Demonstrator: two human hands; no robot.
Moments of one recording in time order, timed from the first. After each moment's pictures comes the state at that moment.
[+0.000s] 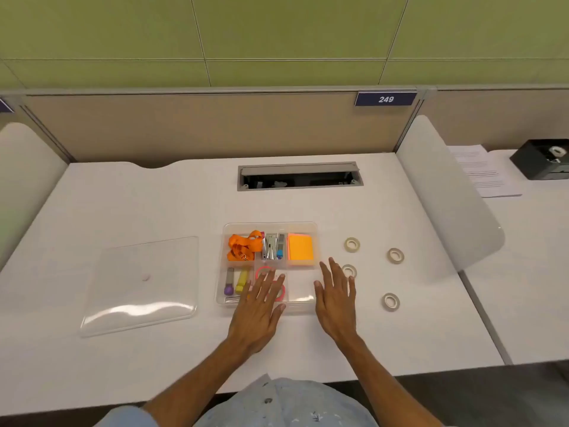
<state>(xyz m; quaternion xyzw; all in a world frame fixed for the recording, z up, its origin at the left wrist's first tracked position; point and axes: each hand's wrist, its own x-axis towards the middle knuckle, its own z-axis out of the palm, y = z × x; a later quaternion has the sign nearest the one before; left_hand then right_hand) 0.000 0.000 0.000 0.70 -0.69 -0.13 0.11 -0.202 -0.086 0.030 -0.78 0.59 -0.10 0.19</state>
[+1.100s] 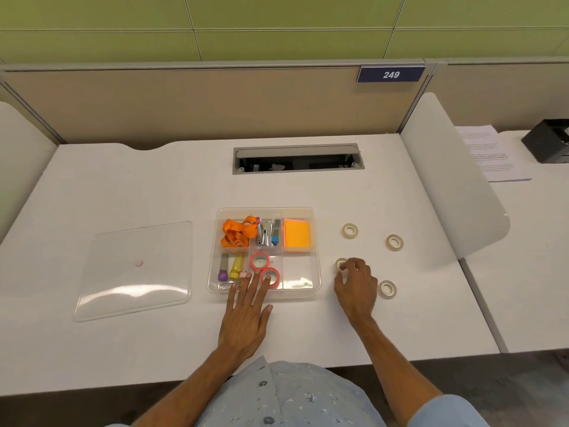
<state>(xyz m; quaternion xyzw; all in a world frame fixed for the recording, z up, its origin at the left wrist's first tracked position) -0.009 0.032 -0.019 0.75 -0.64 -0.15 0.06 -0.248 -0.124 0.025 -0.69 0.69 -0.10 0.19</state>
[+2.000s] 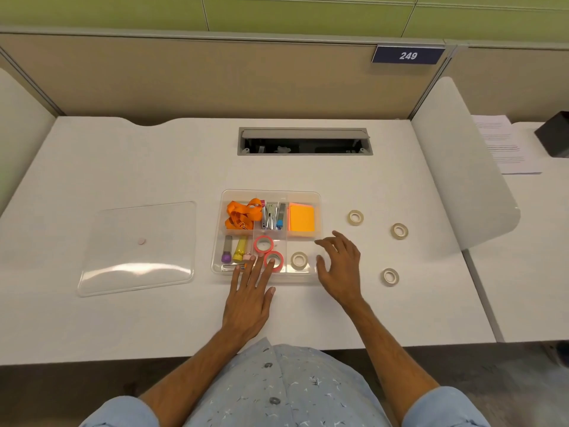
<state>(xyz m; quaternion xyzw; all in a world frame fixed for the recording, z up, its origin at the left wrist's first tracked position) -0.011 0.030 -0.018 0.76 -0.63 -0.16 0.03 -0.216 -0.116 0.029 -0.79 0.55 -0.16 0.22</state>
